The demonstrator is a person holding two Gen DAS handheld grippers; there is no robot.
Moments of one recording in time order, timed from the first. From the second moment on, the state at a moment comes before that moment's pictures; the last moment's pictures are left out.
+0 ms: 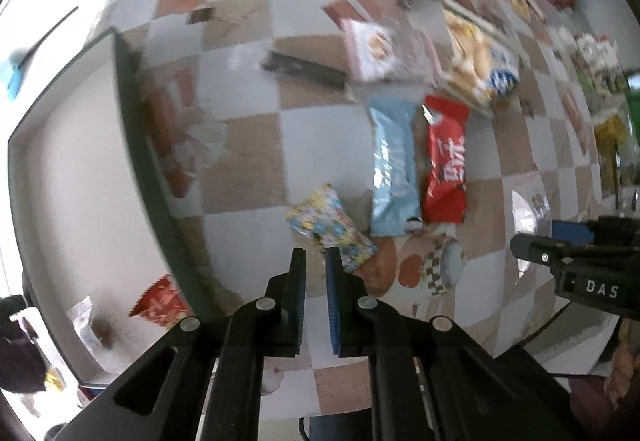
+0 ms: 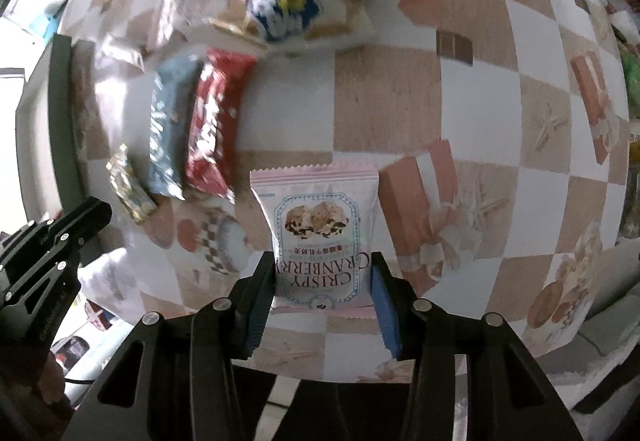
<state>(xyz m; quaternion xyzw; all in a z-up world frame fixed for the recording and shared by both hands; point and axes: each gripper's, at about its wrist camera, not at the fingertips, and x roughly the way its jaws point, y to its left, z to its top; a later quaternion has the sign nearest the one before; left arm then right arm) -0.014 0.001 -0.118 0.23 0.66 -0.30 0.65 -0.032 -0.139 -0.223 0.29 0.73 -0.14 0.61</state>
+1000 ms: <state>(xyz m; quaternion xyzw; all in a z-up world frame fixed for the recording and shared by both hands) 0.012 0.003 -0.153 0.19 0.73 -0.21 0.62 -0.040 -0.137 -0.213 0.30 0.72 -0.15 0.61</state>
